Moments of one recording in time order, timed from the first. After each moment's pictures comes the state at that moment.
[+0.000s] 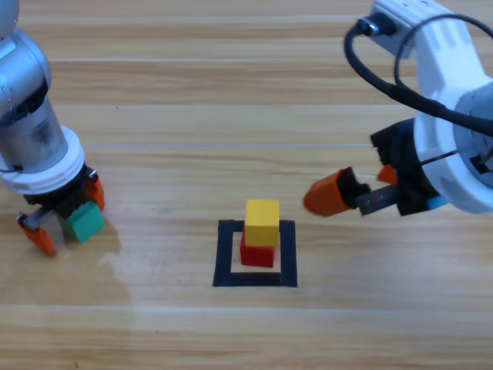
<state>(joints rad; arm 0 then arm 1) -0.38 1.98 -1.17 0.69 0.04 -1.41 1.08 1.63 -1.12 0.41 -0.13 0.48</state>
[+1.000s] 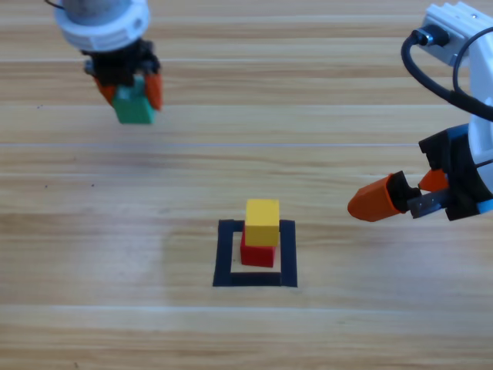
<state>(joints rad) -0.50 2.12 -2.01 1.25 0.07 -0.51 0.97 1.56 -1.02 0.40 -0.07 0.43</state>
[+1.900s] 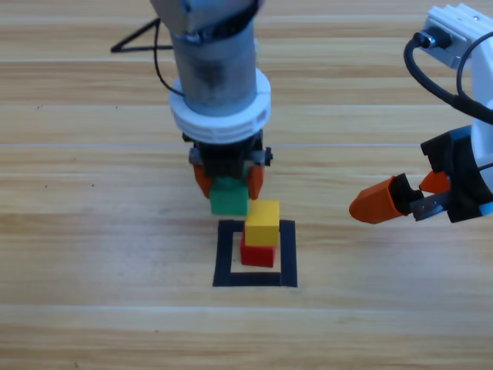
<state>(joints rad) -0.83 2.21 -2.05 1.32 0.04 -0.84 0.97 1.56 -1.00 0.39 -0.06 0.42</state>
